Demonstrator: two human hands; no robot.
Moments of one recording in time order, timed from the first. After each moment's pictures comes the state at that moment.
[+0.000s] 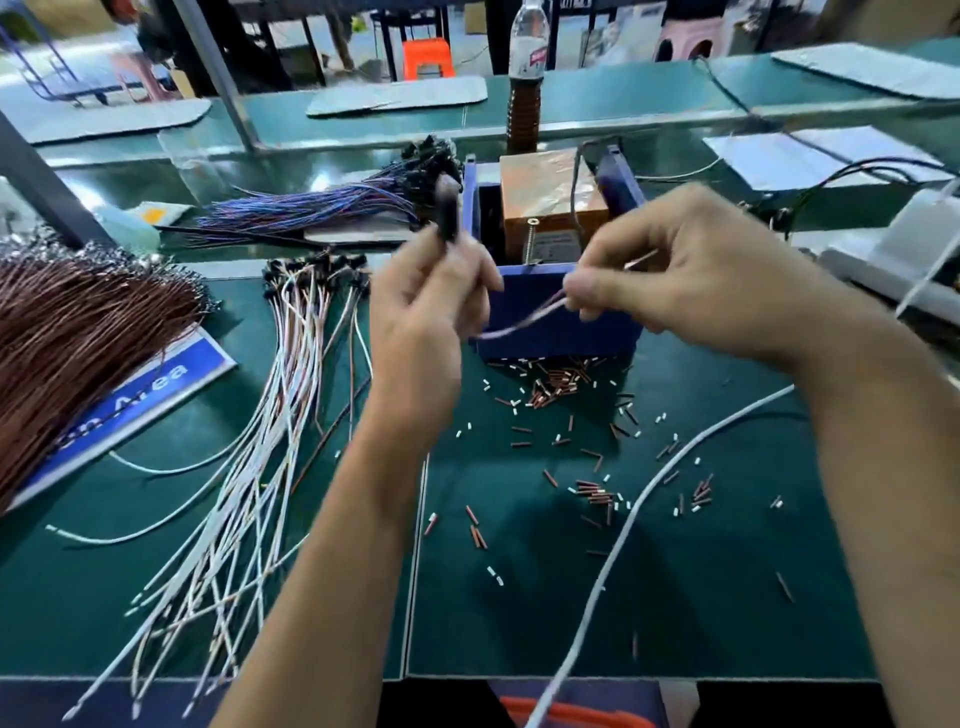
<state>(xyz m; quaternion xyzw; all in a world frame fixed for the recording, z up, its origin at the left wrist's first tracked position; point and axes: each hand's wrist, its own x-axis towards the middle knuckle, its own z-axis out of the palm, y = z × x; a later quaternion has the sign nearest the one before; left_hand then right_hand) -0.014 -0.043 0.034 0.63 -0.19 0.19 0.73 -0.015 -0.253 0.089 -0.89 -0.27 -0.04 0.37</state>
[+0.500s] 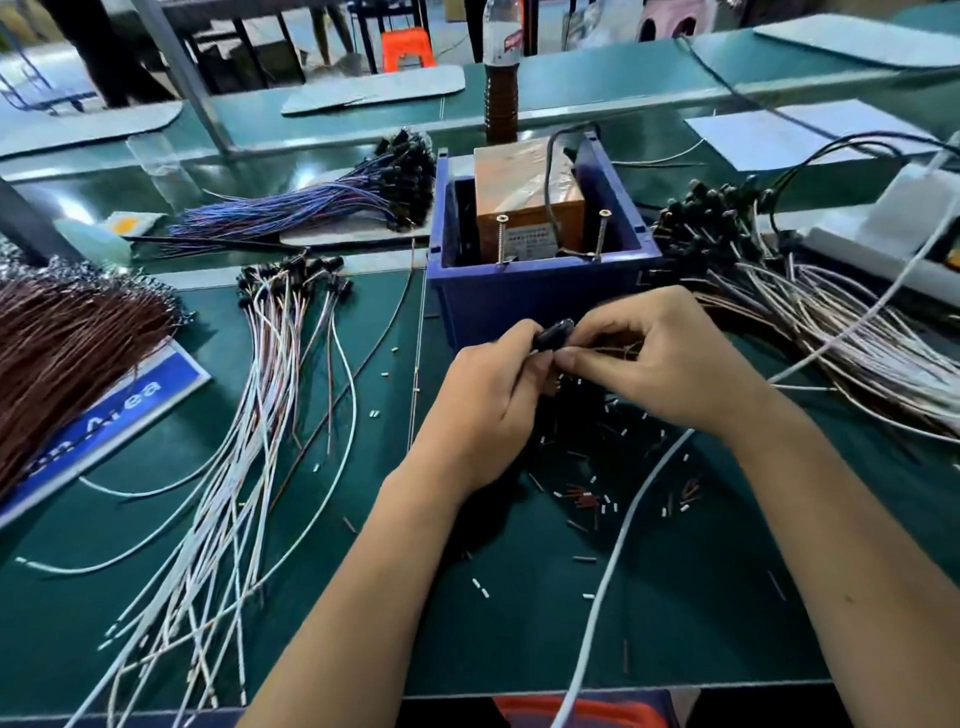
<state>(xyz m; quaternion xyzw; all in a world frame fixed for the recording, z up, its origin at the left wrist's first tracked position) -0.012 -0.068 -0.028 0.85 -0.28 0.12 0.42 -0.014 -0.268 0.010 -0.87 -0.25 -0.09 0.42</state>
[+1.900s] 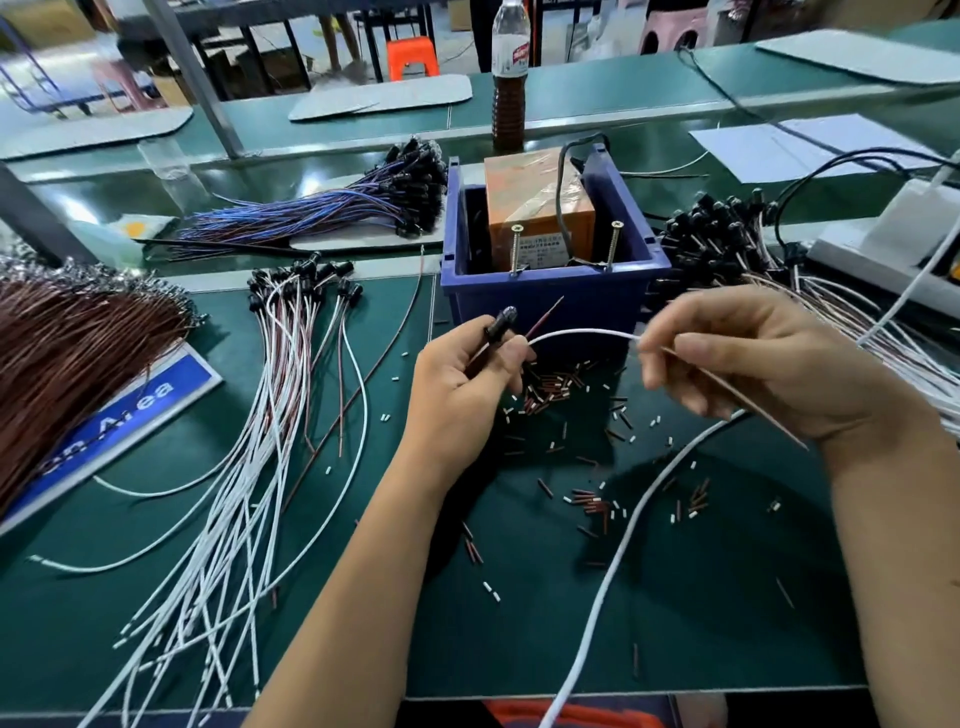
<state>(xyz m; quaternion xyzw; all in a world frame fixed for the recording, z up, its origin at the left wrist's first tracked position) -0.009 -0.051 -0.027 0.75 -0.15 0.09 0.64 -0.018 -0.325 0.012 -0.66 -0.26 0.13 0.70</state>
